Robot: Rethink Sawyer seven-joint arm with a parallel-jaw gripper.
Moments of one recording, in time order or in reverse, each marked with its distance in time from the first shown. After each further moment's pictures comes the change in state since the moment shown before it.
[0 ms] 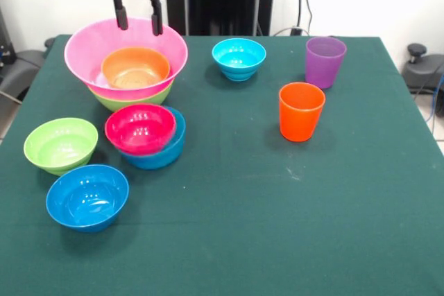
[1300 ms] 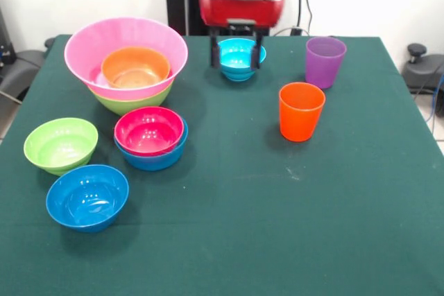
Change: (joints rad) arm 0.287 0.103 -0.002 -0.183 0.006 -0.002 0.000
